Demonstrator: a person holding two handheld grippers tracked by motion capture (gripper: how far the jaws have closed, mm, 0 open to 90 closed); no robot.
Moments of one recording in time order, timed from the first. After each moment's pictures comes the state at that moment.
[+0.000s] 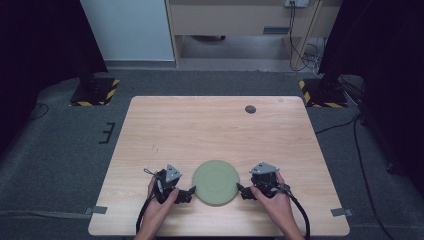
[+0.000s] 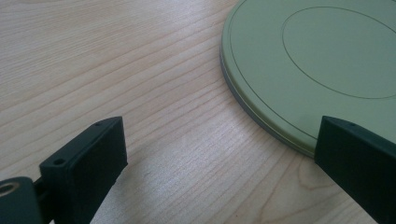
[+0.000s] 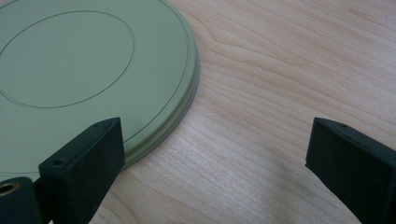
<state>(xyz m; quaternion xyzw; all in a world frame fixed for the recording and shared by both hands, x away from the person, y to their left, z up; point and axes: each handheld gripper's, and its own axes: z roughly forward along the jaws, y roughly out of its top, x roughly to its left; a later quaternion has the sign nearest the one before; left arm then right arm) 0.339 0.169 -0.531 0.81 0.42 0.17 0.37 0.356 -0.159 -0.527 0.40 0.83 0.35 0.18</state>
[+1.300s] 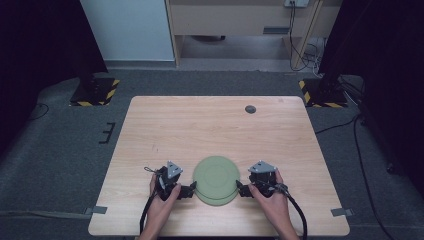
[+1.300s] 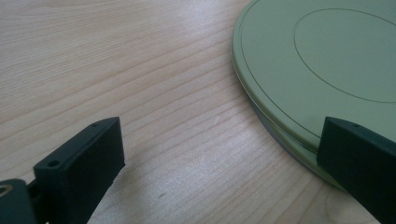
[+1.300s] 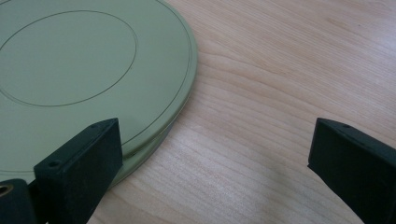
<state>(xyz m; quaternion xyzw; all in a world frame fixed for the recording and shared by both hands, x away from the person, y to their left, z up) 0.349 0.165 -0.533 0.79 0.45 0.19 0.36 0.359 -0.152 -0.527 0.42 0.81 0.35 0.22</state>
